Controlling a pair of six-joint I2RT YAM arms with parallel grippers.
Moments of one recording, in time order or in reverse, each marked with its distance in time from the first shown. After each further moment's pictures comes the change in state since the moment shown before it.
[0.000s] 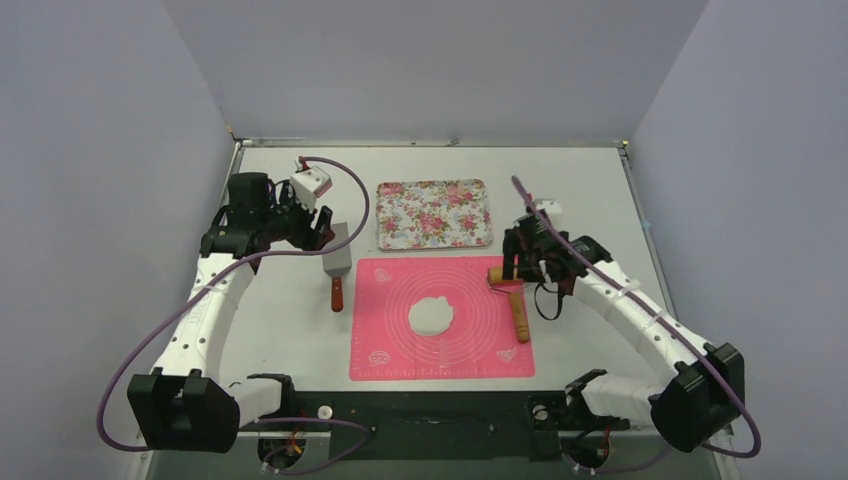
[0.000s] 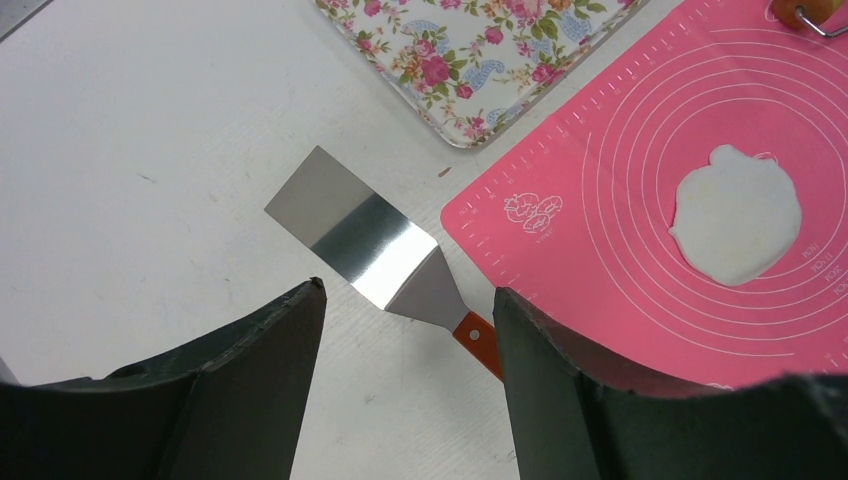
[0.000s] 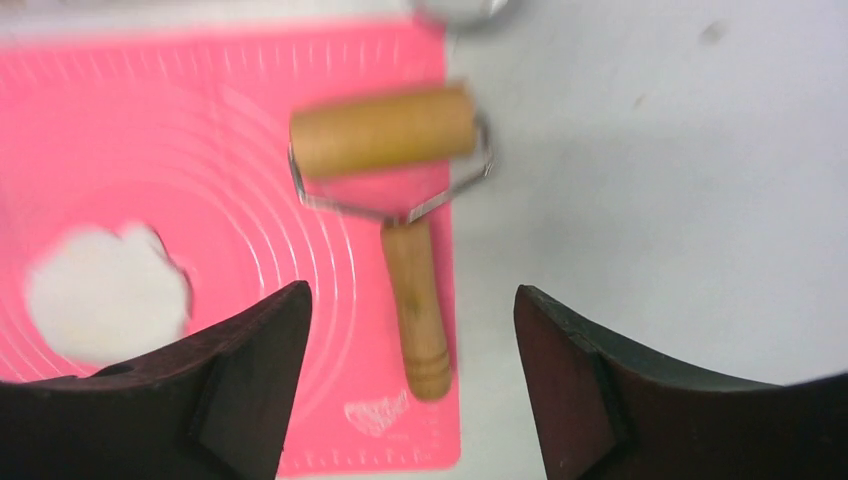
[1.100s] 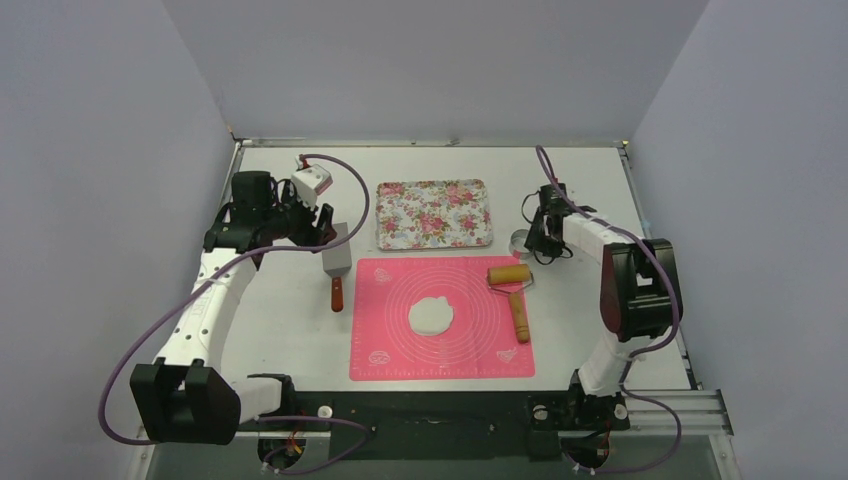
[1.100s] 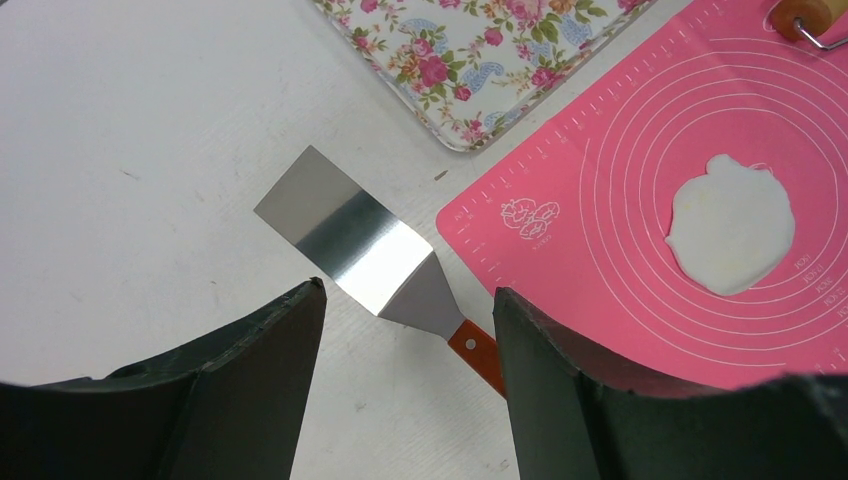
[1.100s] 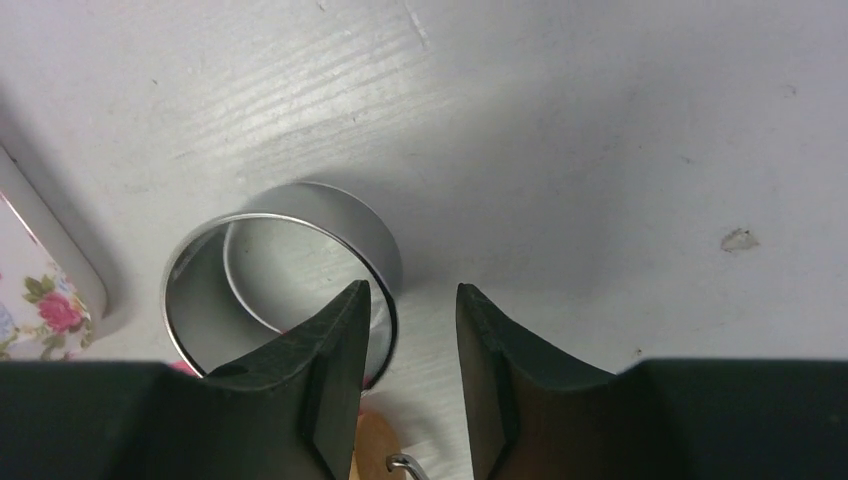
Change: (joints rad) left arm 0.001 0.034 -0.001 0.022 0.007 -0.030; right arm -0.436 0.536 0.142 0.417 -0.142 -0.010
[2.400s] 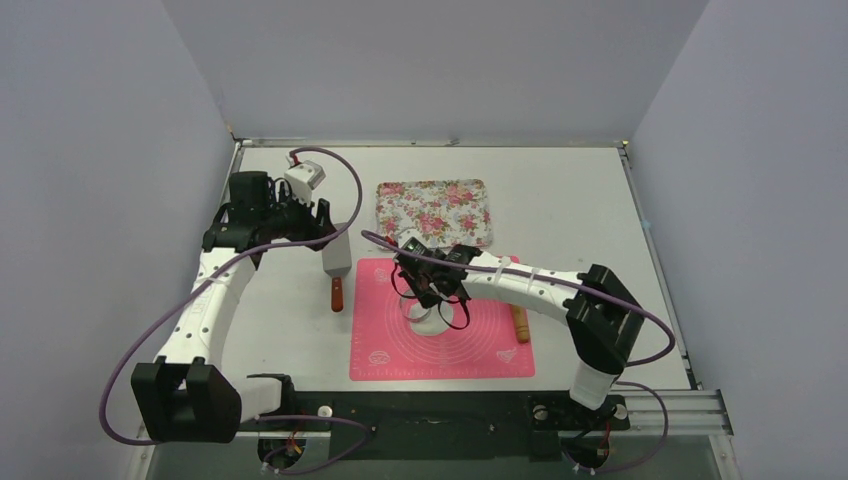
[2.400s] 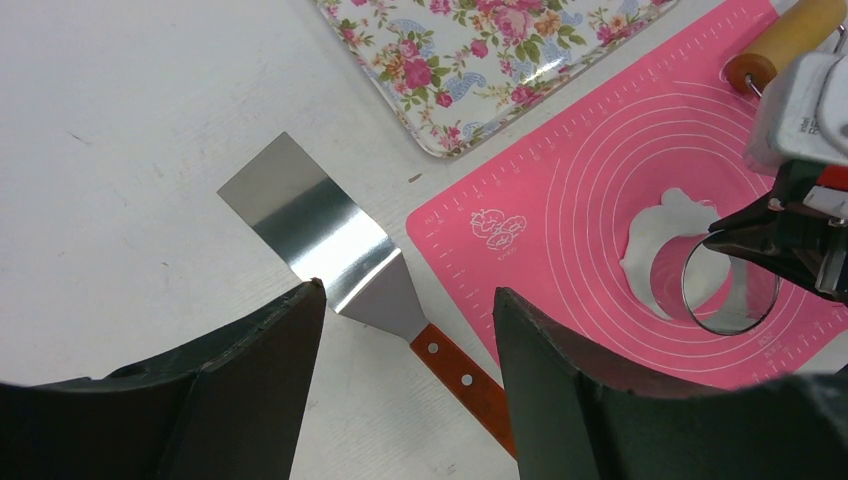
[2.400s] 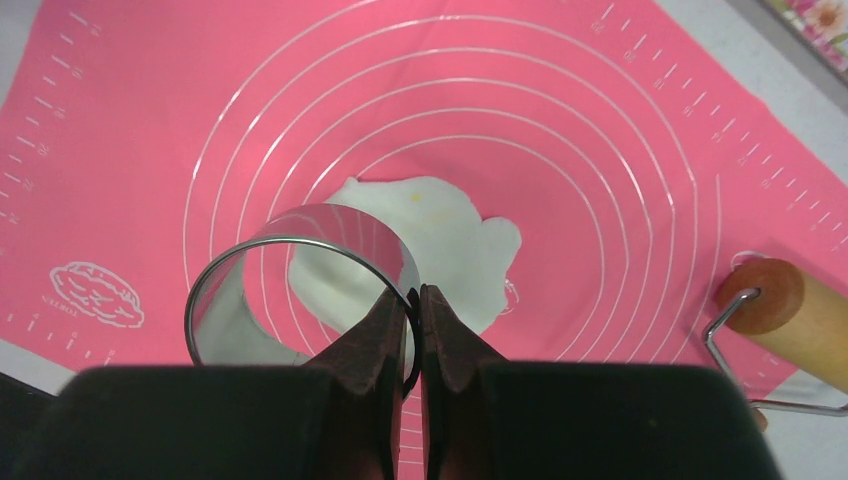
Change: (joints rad) left arm 0.019 0.005 -0.004 0.009 0.019 -0.140; right arm 0.864 -0.027 0.201 -0.216 0.056 -0.158
